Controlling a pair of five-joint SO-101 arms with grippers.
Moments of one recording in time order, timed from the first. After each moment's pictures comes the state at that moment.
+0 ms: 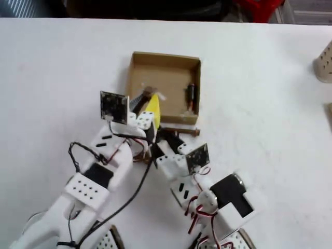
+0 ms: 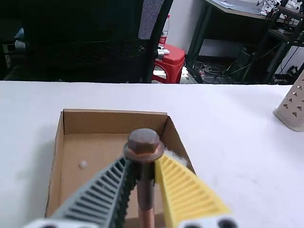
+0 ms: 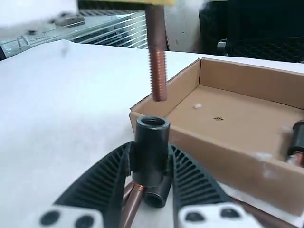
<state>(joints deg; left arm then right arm) 21.9 -49.3 74.1 -6.5 22.4 -34.0 6.1 95.9 -83.3 -5.1</state>
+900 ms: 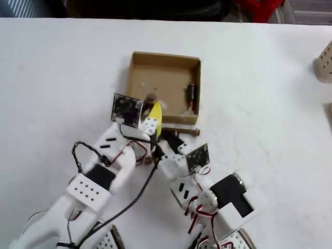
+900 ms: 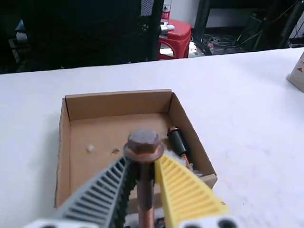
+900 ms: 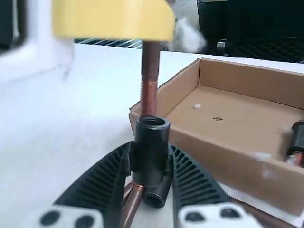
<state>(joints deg) 24.2 -49.8 73.8 -0.1 23.0 -34.0 6.1 95.9 -83.3 -5.1</state>
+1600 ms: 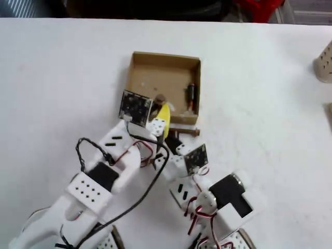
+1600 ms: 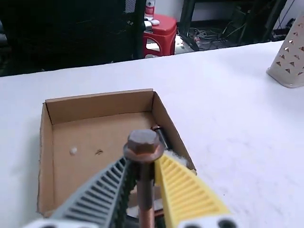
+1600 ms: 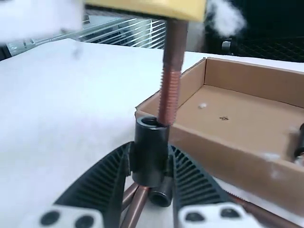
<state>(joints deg) 27.9 -49.8 68.4 7.3 23.0 -35.1 6.1 95.9 -83.3 -5.1</state>
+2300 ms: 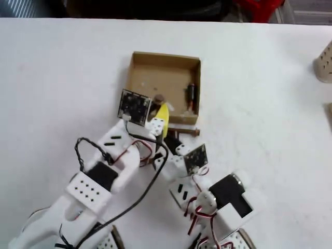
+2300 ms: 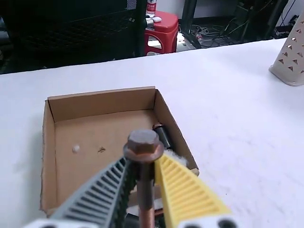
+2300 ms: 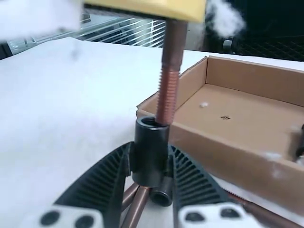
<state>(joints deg) 27.4 -49.9 68.3 8.2 23.0 -35.2 6.1 95.8 -83.3 -5.1</state>
